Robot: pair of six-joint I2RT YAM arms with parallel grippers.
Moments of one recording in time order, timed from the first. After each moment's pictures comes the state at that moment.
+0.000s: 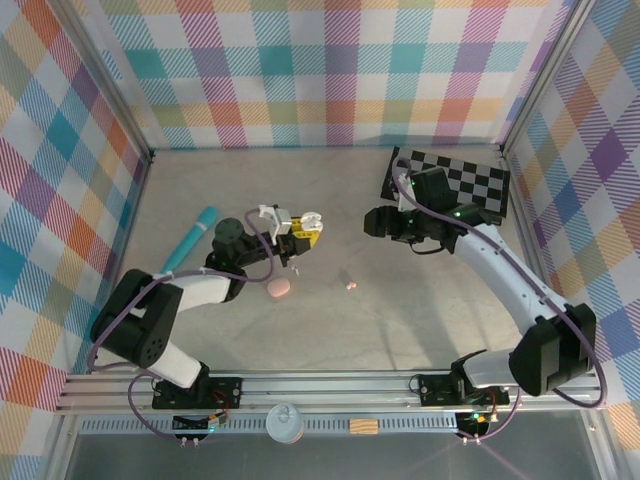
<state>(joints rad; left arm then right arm) -0.40 1.51 0.58 1.01 0.80 -0.07 0.41 1.37 1.20 -0.70 -0.39 0.47</state>
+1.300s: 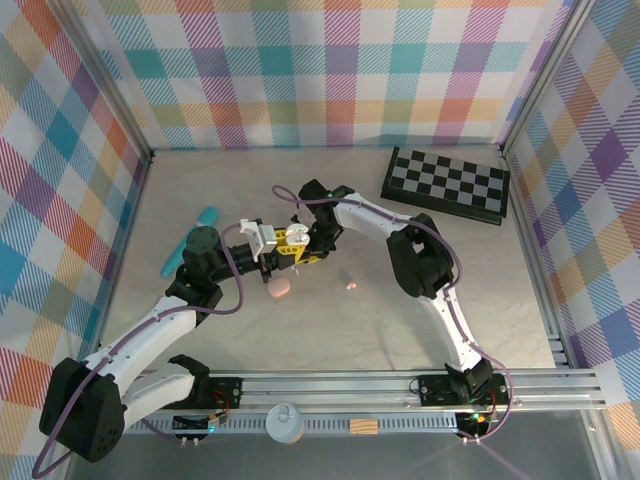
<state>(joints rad) -0.43 1.02 0.56 0.44 0.78 0.14 0.71 2.33 1.91 -0.94 -0.53 0.31</state>
